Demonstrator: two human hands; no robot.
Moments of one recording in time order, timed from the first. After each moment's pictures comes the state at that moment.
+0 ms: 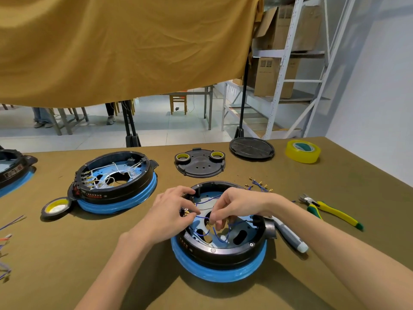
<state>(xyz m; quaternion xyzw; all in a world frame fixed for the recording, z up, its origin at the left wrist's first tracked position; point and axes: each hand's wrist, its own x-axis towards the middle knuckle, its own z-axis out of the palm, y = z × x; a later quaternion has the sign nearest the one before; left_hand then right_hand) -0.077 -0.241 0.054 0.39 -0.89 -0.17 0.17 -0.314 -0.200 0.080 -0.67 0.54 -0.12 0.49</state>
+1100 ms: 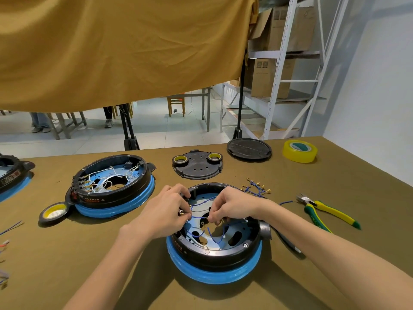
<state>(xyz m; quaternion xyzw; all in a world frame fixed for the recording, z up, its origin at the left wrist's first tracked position) -0.081 -0.254 0.061 0.39 -0.91 -0.07 0.10 -0.311 -0.202 0.071 -0.68 0.59 -0.17 0.40</state>
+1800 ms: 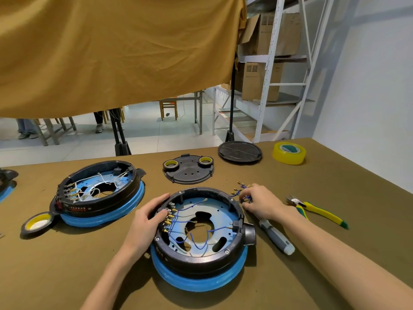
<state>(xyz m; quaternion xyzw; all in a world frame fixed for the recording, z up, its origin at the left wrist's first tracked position) -0.069 -0.253 0.019 0.40 -0.69 -0.45 0.40 -0.412 -0.203 0.026 -0.62 0.77 -0.12 0.09</state>
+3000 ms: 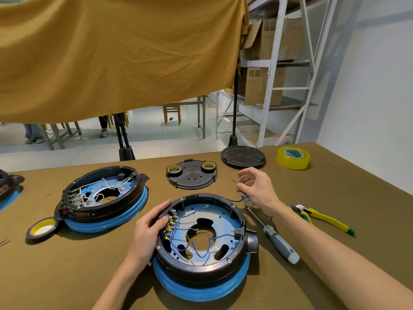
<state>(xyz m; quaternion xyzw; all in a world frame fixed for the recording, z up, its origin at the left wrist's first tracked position) -0.067 -0.255 0.003 0.38 -0.62 -0.51 0.45 -0.399 -0.227 0.043 -0.55 0.67 -0.48 0.12</state>
